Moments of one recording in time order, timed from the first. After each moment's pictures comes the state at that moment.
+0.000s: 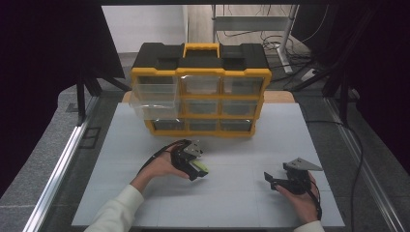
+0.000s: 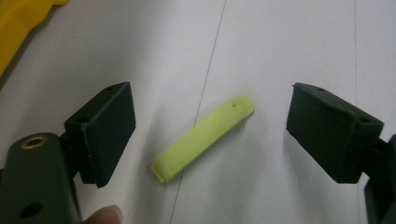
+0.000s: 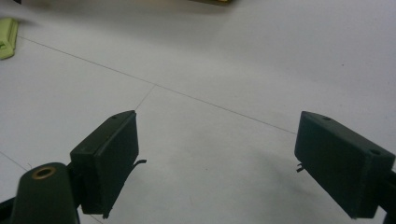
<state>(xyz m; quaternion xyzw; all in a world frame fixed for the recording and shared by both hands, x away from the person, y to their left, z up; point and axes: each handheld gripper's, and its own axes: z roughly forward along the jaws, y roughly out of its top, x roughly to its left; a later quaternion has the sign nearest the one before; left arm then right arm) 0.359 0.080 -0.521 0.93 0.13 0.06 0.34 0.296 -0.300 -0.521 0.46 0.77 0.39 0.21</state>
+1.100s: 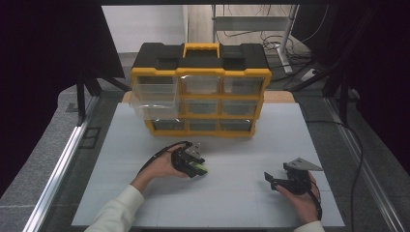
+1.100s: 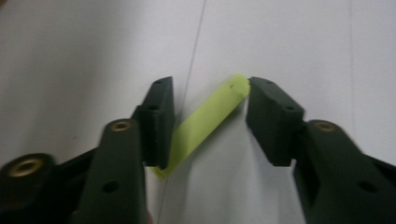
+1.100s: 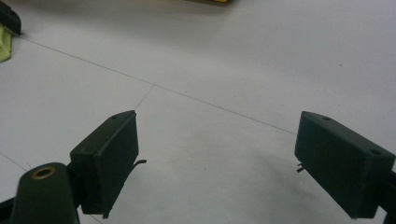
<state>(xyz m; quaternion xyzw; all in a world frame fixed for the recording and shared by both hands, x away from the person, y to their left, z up) 0.361 0.080 -0.527 0.94 0.11 0.03 0.32 0.296 -0.301 -0.521 0.46 0.77 0.39 0.21</state>
